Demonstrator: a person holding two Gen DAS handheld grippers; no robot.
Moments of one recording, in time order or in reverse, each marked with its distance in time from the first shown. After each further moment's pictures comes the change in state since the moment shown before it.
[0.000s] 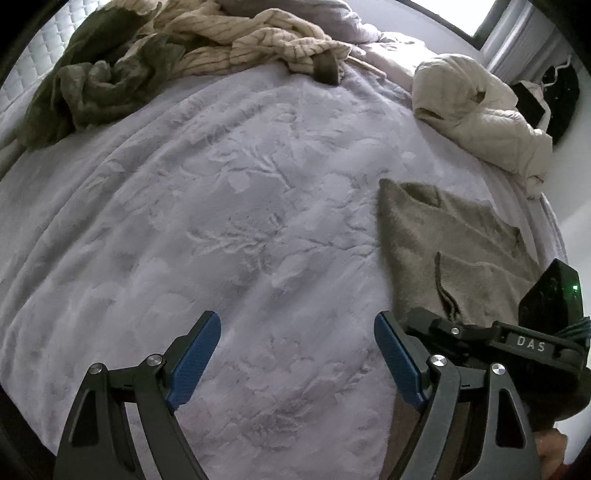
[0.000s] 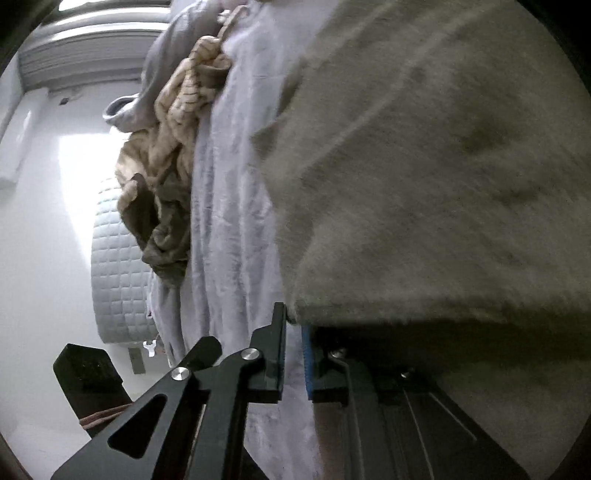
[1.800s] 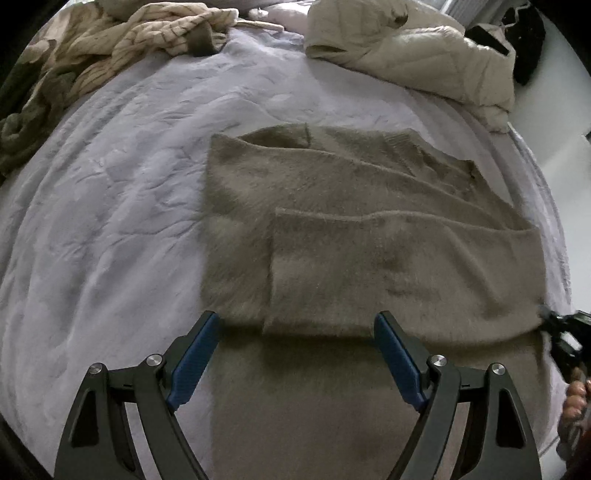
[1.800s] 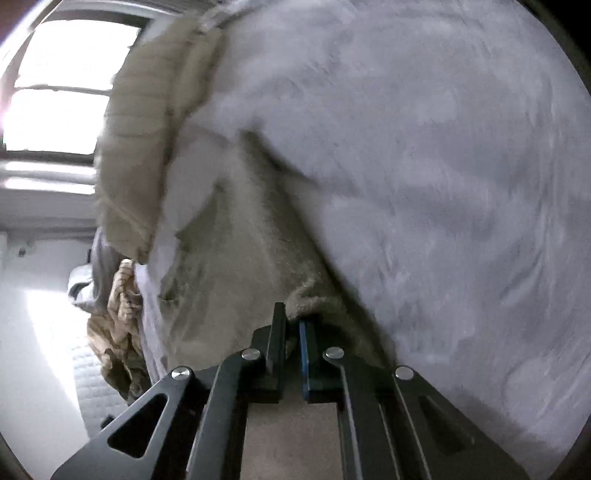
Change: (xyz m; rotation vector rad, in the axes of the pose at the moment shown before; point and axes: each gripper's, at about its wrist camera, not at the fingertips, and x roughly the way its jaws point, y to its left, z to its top) left arm 0.046 -0.146 -0.006 0.172 0.104 -0.024; right arm -0.332 -0.184 0.032 0.279 -0.498 -0.194
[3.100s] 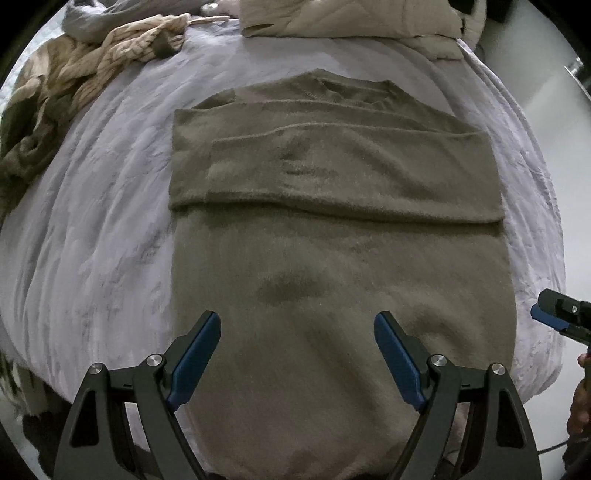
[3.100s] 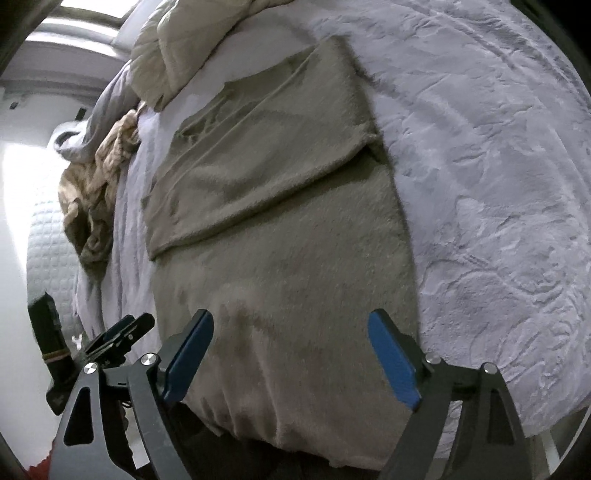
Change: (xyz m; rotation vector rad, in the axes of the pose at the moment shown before) left arm -0.087 -0.094 -0.077 0.119 0.151 0.086; right arm -0.069 0.039 -0.088 -0.366 0.374 -0.175
